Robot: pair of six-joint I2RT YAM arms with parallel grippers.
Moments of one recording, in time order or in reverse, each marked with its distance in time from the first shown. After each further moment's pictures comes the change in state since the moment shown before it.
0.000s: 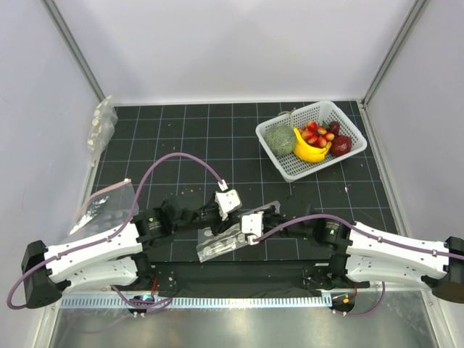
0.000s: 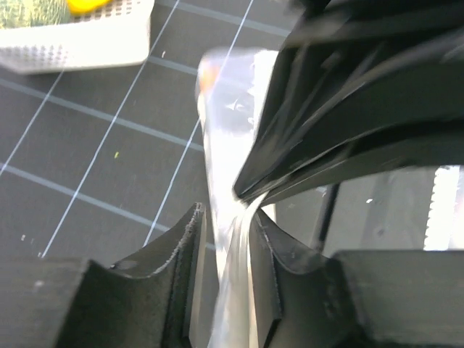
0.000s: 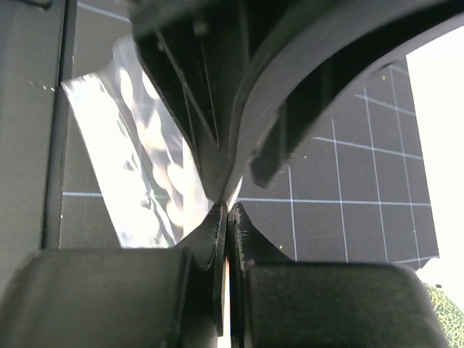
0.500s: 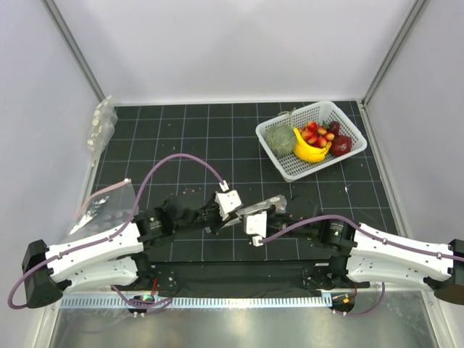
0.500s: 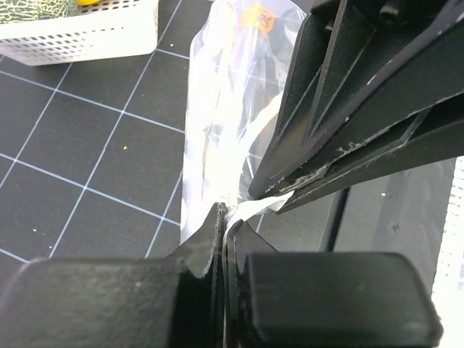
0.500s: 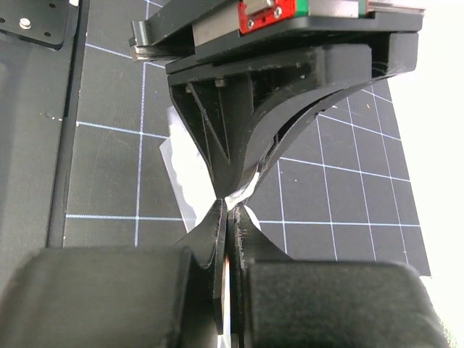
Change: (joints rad) left arm 0.004 0.014 0.000 -0.029 -0.026 0.029; right arm 0.003 -0.048 -0.003 0.047 -0.037 0.006
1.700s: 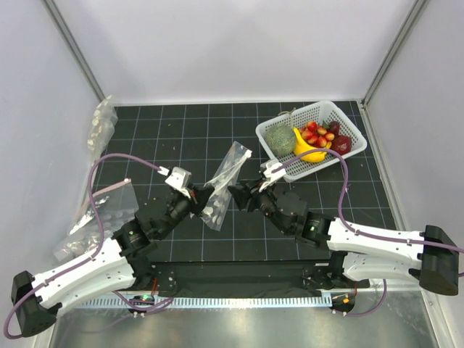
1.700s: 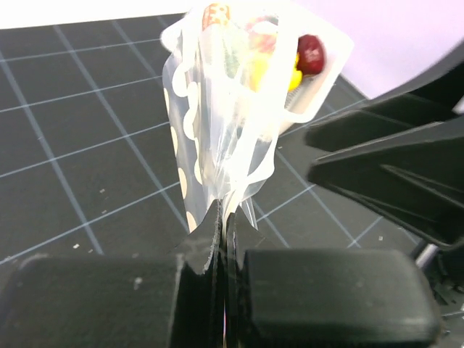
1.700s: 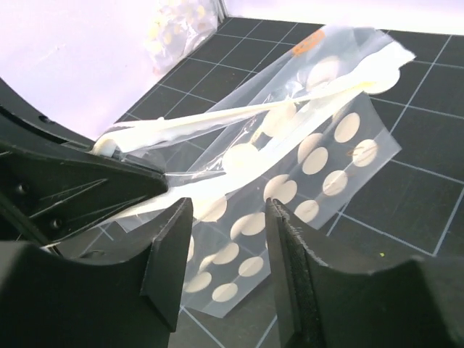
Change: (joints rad) left arm 0.152 -0.294 -0.240 0.296 -0.349 -0.401; right arm -0.026 0.216 -0.021 0.497 0.586 0.926
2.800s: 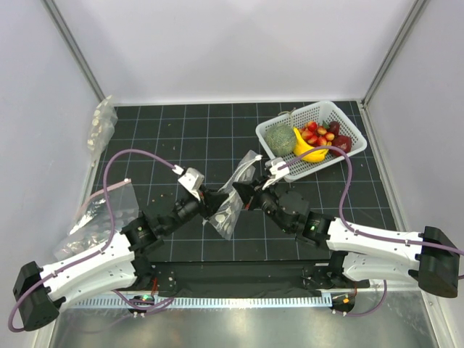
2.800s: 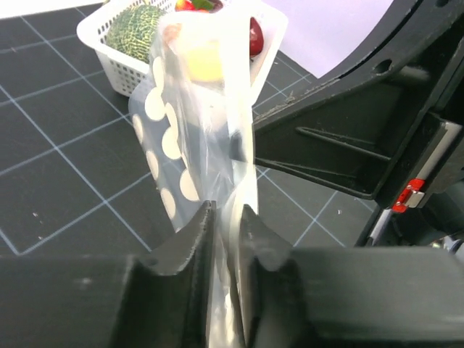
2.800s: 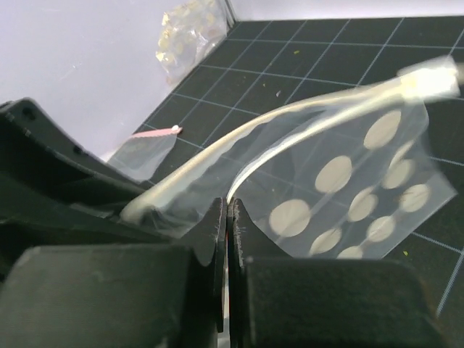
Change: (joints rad) left arm 0.000 0.108 -0.005 0.128 0.209 0.005; right arm -0.039 -0.002 -0.044 0.076 -0.042 0.112
